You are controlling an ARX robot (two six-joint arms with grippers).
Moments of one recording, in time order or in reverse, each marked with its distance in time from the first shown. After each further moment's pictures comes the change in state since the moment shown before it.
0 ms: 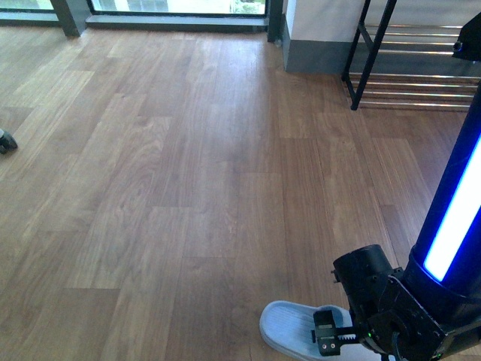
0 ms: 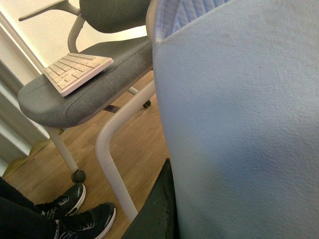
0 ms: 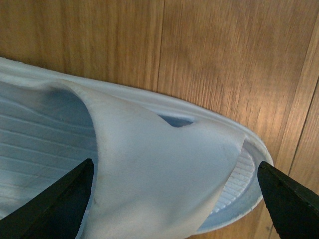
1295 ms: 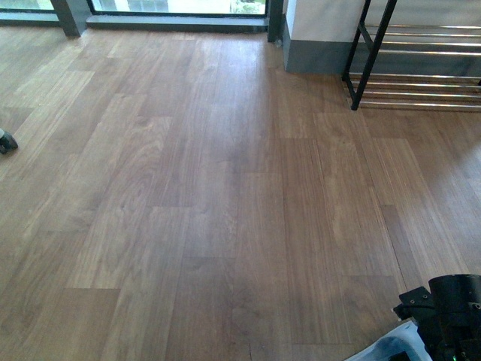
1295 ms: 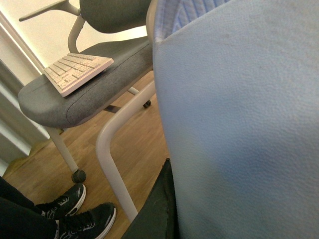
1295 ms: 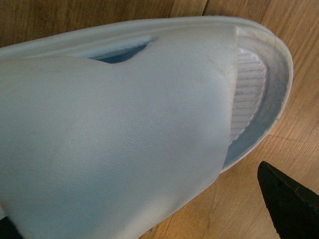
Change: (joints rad) left arm 0.000 0.000 0.000 0.000 0.000 0.000; right arm -0.354 0.080 -0.113 0.211 0.042 -0.575
